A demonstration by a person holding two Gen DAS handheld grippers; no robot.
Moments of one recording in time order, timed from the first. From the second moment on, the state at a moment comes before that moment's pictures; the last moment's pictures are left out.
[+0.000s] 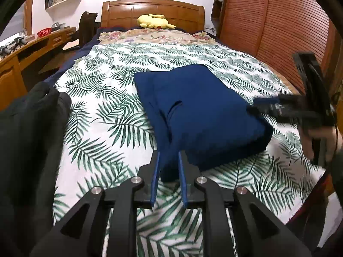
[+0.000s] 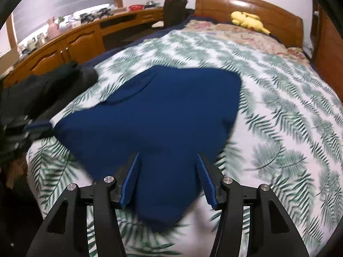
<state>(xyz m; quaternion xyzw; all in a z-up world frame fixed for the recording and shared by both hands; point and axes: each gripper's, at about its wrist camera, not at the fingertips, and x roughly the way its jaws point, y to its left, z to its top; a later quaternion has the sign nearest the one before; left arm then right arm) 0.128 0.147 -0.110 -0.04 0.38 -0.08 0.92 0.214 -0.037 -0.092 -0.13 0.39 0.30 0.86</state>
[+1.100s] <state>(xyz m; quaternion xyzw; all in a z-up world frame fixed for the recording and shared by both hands) 0.160 0.135 -0.158 -0.08 0.43 -0.08 0.90 0.399 -0.030 -0.135 -0.04 0.46 0.29 0.84</state>
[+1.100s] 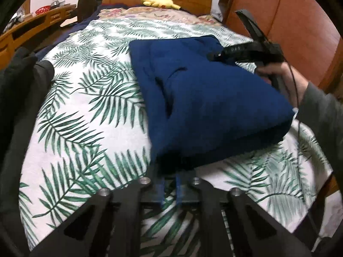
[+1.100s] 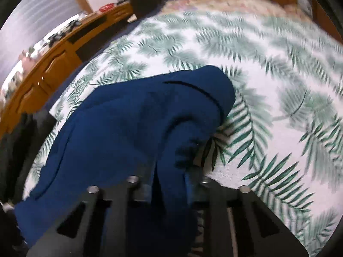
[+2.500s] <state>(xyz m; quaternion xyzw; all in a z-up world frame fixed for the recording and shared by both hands) 0.156 0.170 -0.145 -0.08 0.43 -0.09 0.89 0.390 -0.005 -0.120 -0.13 0.43 0.25 0.86</state>
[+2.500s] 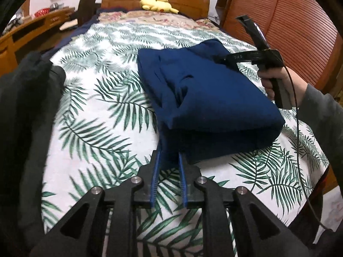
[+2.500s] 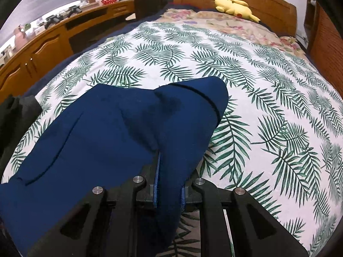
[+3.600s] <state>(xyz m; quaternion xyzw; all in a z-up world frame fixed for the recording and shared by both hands) -0.023 0.362 0.058 -0.02 0.28 0.14 0.95 0.253 0.227 0.060 -0.10 0.26 0.45 0.85</state>
